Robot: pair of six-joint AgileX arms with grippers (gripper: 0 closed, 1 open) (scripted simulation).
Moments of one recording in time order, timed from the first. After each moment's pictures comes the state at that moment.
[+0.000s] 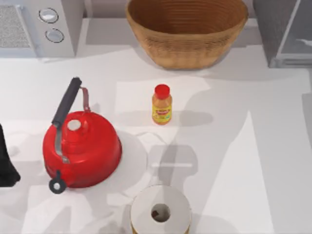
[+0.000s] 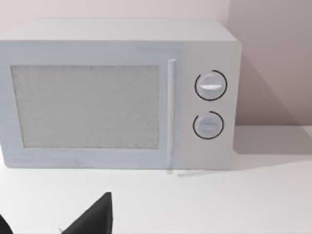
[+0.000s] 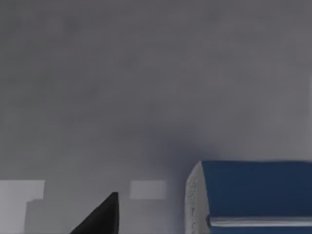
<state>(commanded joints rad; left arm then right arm) 0.00 0.00 0.00 0.00 0.00 0.00 -0.17 2.29 1.99 -0.54 -0.09 -0.10</state>
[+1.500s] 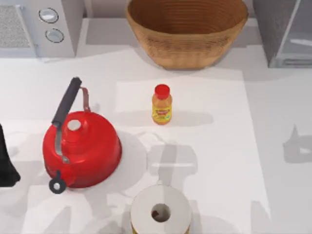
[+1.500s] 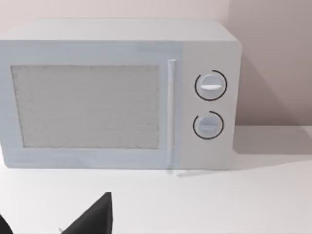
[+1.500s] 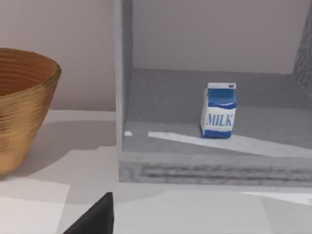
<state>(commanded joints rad) 0.00 0.00 0.00 0.00 0.00 0.00 -0.03 0.37 0.35 -0.11 -0.01 -0.04</state>
